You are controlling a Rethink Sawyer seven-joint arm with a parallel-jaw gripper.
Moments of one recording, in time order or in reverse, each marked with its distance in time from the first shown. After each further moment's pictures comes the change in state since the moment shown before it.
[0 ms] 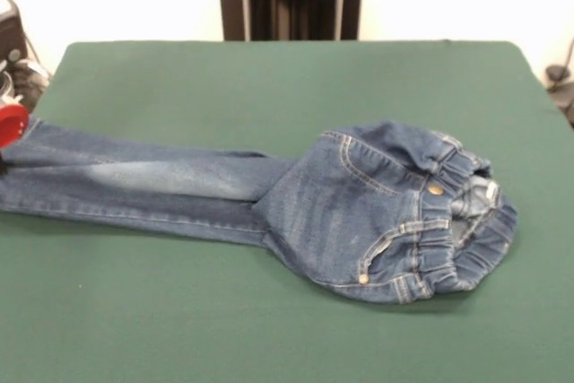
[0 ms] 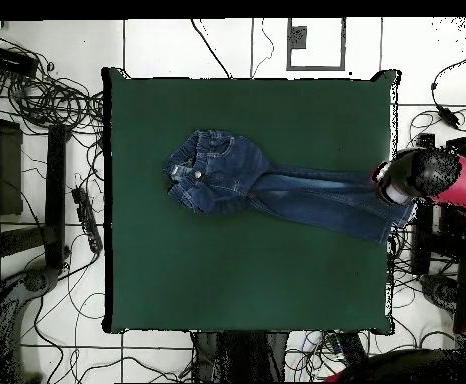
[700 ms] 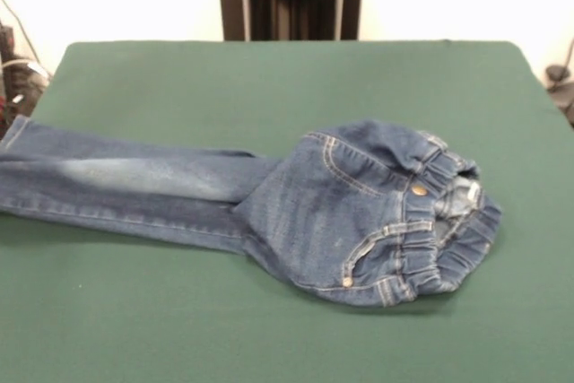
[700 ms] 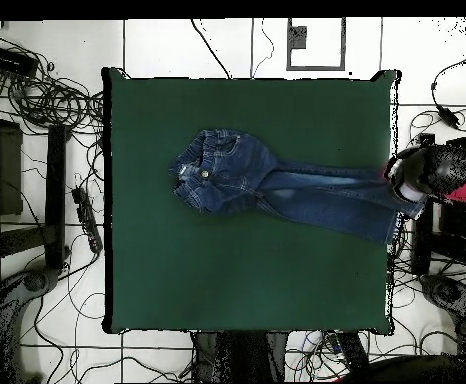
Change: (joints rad) arm -0.005 -0.020 0.000 -0.030 -0.003 0.000 -0.139
